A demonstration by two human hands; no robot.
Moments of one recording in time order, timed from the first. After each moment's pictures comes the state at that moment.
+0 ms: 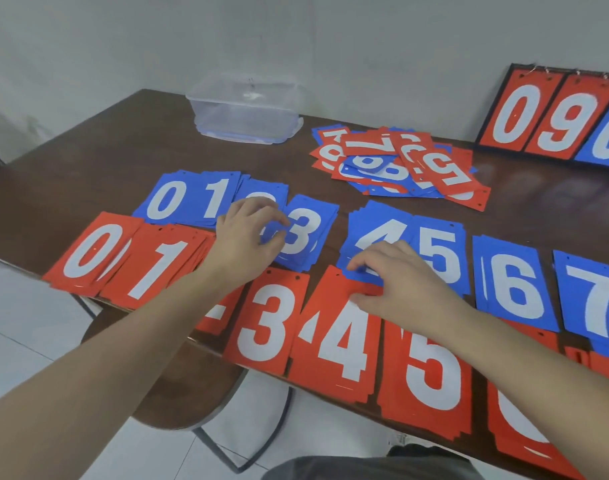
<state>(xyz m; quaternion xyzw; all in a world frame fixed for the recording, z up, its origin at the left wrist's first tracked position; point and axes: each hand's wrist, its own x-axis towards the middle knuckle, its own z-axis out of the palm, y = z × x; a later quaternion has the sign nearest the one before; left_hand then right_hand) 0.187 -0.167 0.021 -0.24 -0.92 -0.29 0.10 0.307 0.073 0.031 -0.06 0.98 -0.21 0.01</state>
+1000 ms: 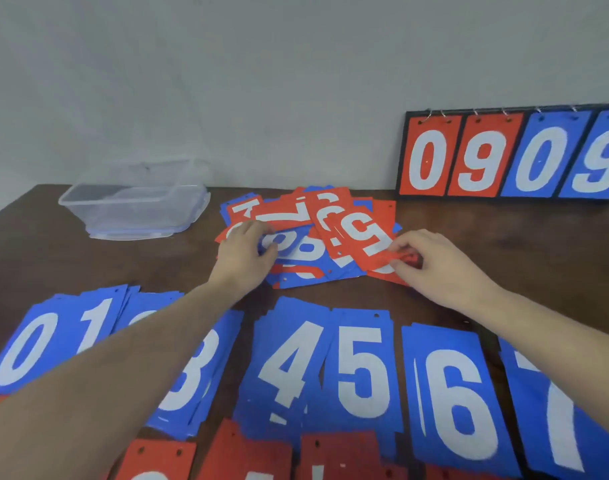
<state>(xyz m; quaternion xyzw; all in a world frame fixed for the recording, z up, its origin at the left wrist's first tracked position) 0.032 0.030 0.014 -0.27 -0.93 -0.26 0.06 0.205 0.307 0.025 0.10 0.95 -0.29 -0.08</state>
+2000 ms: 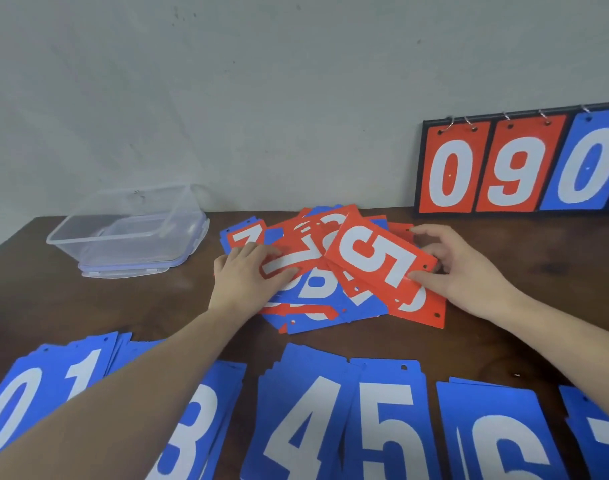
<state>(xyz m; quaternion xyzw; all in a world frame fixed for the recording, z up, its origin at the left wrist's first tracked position) -0.009 0.044 0.007 -0.23 -0.96 -0.19 0.02 0.159 0.333 0.014 0.14 0.88 -0.45 -0.05</state>
